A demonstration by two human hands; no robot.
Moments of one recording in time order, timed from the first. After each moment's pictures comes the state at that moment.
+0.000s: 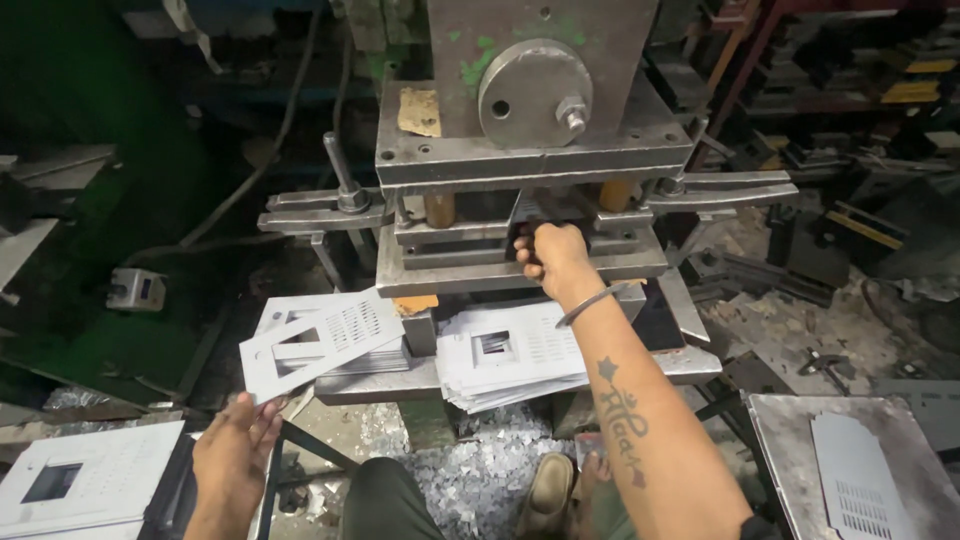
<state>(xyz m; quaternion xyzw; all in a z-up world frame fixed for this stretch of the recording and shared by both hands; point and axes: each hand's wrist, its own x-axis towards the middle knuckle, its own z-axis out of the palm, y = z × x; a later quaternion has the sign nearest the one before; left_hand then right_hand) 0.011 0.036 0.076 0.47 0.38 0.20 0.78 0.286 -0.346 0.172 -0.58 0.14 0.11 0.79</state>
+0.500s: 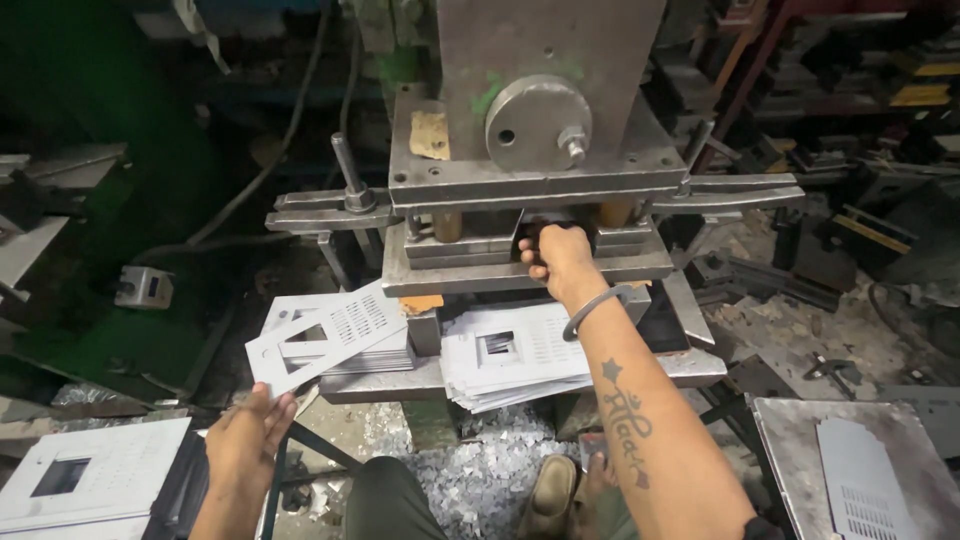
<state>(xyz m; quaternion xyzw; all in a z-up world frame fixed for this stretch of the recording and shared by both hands) 0.023 0.036 0.073 0.48 0.37 0.20 0.77 0.278 -0.342 0.180 -0.61 0.14 0.10 0.77</state>
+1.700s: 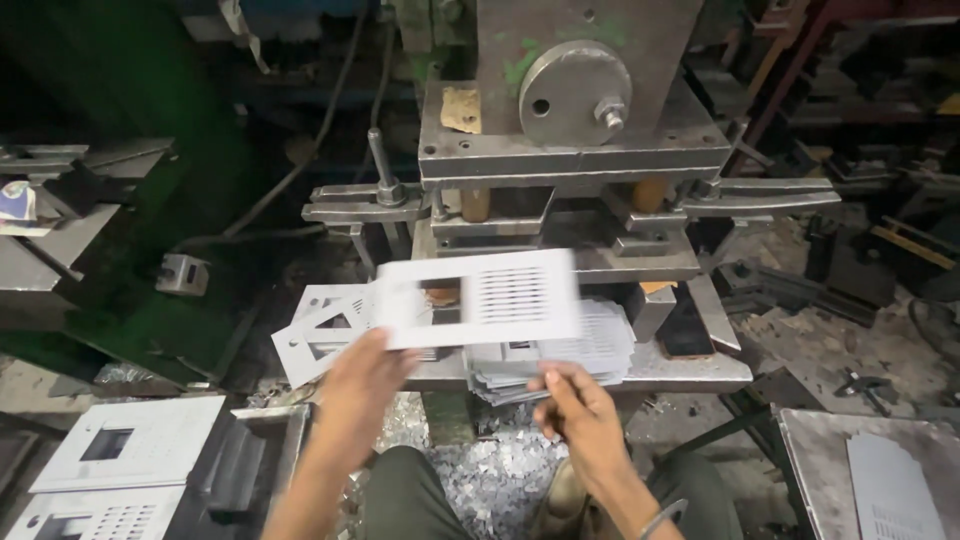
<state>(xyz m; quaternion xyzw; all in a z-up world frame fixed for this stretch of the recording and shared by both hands) 0.033 -0.085 0.167 0.48 0.19 0.10 0.85 0.057 -0.359 0.116 -0.56 0.06 0.13 0.82</state>
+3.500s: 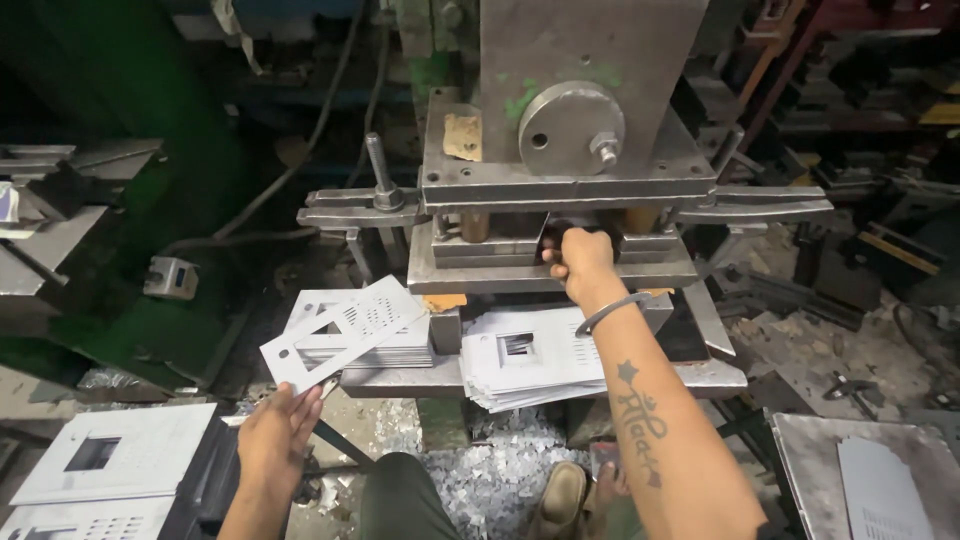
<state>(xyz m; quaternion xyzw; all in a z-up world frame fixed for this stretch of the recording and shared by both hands) 0.013 0.028 0.071 0.45 0.35 0.19 0.80 0.281 -0.337 0.178 -0.58 0.18 0.07 0.79</state>
